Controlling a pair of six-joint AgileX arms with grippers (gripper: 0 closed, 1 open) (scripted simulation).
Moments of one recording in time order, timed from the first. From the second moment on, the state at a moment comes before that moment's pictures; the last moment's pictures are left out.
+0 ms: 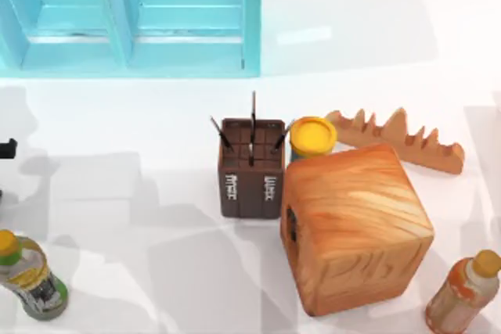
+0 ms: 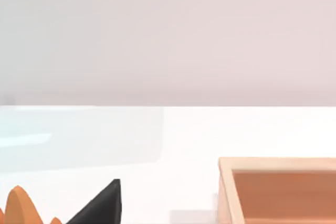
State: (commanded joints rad) left arm 0.20 1.88 1.22 -0.91 0.00 0.23; right arm 0.00 0.00 0.00 0.00 0.00 0.00
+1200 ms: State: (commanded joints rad) left arm -0.22 1.79 1.67 -1.45 0.00 -0.20; right arm 0.00 0.00 0.00 0.00 0.00 0.00
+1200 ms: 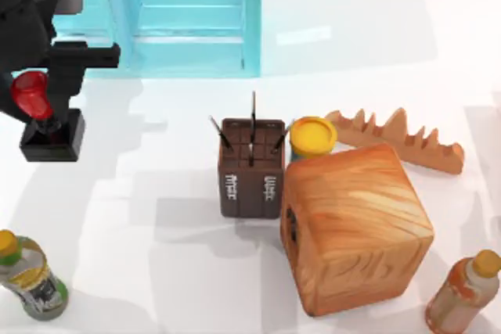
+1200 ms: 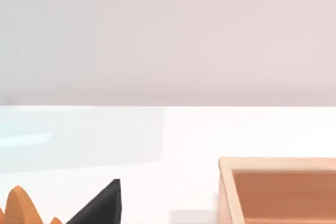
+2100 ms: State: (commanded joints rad) left arm -0.47 2.06 2.05 -1.57 0.00 -0.44; right arm 0.00 0.00 0.00 0.00 0.00 0.00
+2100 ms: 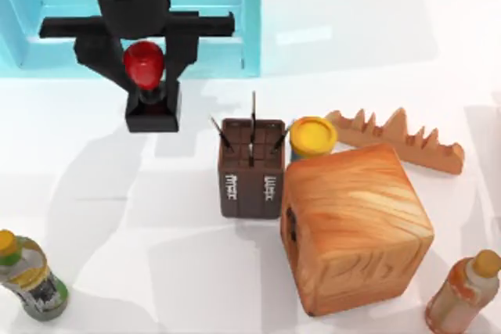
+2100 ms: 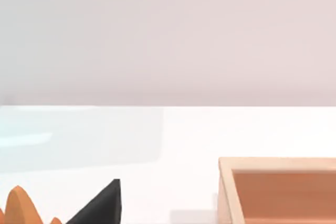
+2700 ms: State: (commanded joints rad) left arm -0.48 2.06 2.00 -1.52 0.00 -0.45; right arm 0.00 0.00 0.00 0.00 0.00 0.00
